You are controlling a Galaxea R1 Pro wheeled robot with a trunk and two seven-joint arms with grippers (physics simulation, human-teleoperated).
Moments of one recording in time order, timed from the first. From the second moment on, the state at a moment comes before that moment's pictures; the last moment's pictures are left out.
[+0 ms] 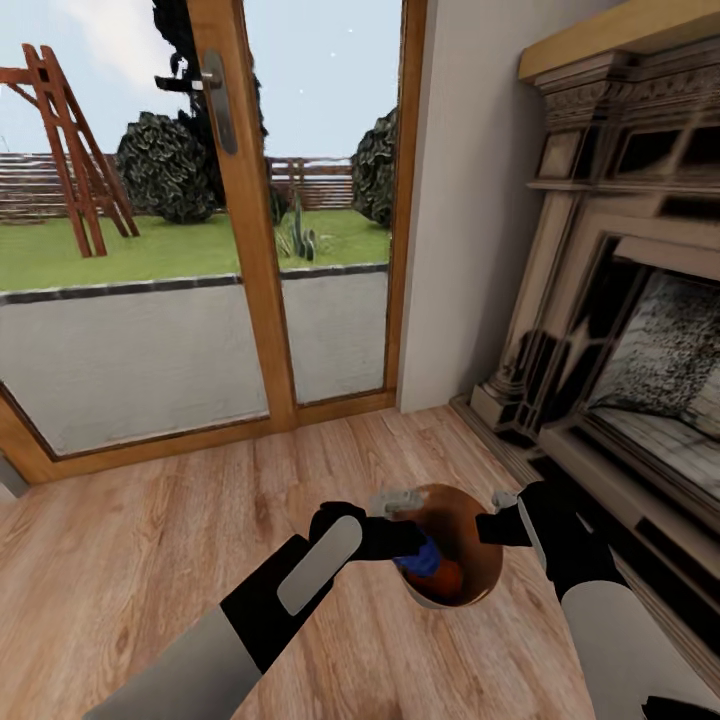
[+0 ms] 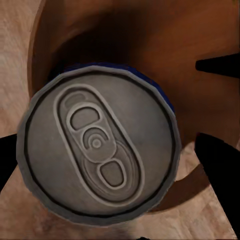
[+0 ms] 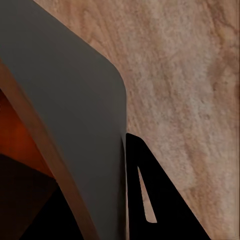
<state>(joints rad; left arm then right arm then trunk) -0.69 -0.16 -0.73 -1.10 1.15 0.74 0.56 -0.73 -0.05 -0.17 -0.84 0.25 1.04 0.34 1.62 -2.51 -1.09</state>
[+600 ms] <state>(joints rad) -0.54 -0.08 -0.71 -1.46 1.01 0.62 0.52 -0.71 -0.05 -0.17 -0.84 0.24 1.04 0.34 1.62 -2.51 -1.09</state>
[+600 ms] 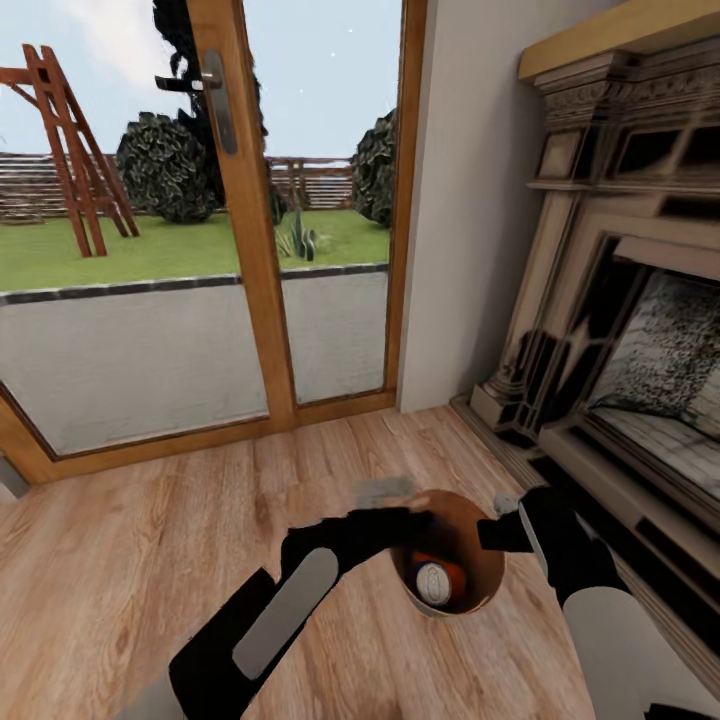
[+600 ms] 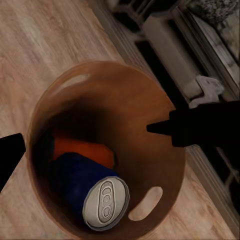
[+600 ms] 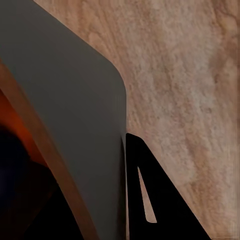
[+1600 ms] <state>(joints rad) -0.05 0.19 -0.15 -1.58 1.23 0.30 0.54 -0.76 -0.06 -0.18 -0.73 0.21 1.05 0.33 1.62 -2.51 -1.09</state>
